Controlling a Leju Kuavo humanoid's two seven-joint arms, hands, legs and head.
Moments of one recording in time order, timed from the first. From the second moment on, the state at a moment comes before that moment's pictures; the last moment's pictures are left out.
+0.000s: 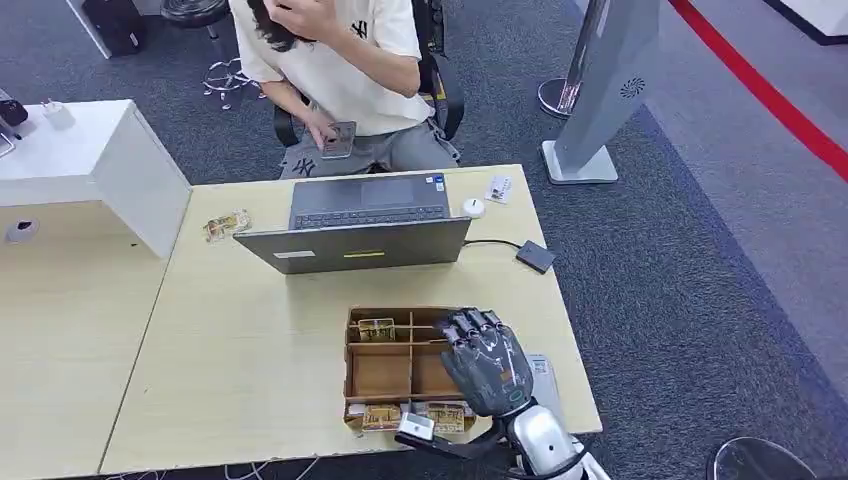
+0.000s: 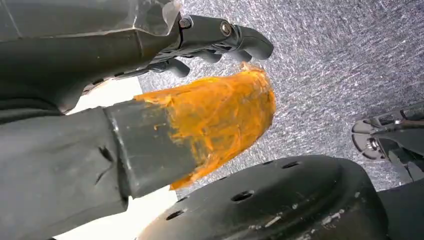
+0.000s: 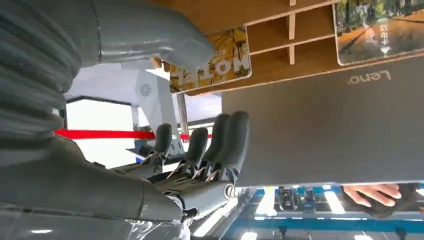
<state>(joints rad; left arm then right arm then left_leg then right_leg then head) -0.09 -0.22 0.99 -0.17 -1.45 -0.06 0.14 -0.02 -0.02 0.48 -1.41 1.43 -0.69 -0.12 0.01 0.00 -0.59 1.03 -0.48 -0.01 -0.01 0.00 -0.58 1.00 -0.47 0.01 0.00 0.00</state>
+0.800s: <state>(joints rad) -0.09 -0.22 0.99 -0.17 -1.45 -0.06 0.14 -0.05 -0.04 0.48 -1.34 1.40 -0.69 -0.11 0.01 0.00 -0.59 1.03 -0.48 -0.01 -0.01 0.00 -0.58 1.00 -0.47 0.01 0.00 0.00</state>
